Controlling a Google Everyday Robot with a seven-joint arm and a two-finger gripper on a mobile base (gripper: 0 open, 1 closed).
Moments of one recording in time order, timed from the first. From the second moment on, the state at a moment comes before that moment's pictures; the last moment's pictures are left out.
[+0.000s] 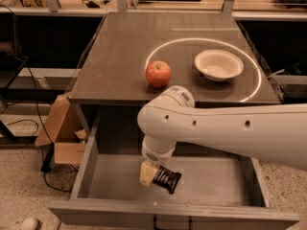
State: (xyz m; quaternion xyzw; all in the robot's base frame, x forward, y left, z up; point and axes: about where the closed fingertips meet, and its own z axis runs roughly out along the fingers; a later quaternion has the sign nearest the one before) arm 0.453 -0.005 0.641 -0.53 0.85 0.03 0.06
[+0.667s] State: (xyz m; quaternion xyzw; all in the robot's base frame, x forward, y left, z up) arm 0.452 -0.007 0.639 -0.53 0.85 0.04 0.06
